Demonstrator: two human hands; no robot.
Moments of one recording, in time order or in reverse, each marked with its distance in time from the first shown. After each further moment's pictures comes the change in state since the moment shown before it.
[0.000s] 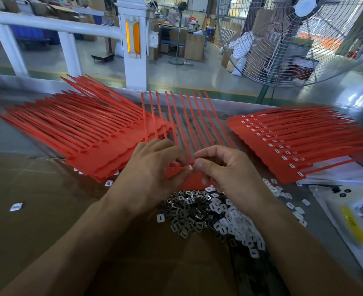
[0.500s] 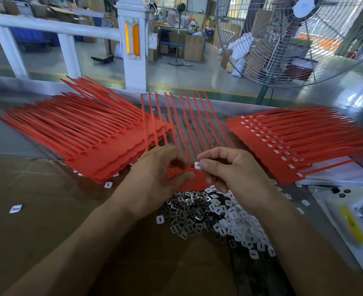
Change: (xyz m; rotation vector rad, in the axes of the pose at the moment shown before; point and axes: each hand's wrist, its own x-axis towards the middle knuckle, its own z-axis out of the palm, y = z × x) left_hand -0.001 0.003 0.008 -0.248 -0.037 -0.122; right_hand 0.000 -0.004 -0.010 0.077 -0.042 0.080
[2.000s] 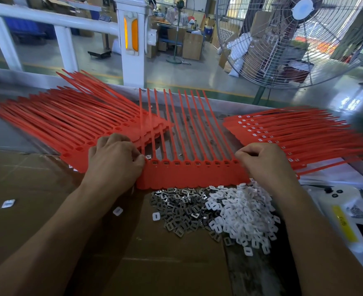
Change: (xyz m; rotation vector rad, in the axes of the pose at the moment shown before) left_hand 0.003 -0.039 -0.027 0.431 0.046 -0.539; right_hand 0.021 0.021 -0.062 -0.603 0.400 -0.002
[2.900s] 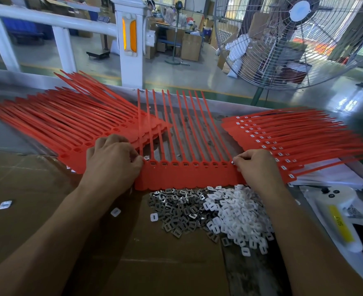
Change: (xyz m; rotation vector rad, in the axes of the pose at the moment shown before) left_hand 0.002 -0.002 0.003 -0.003 0.005 0.003; right_hand 0.010 0.010 0.019 -0.054 0.023 0.151
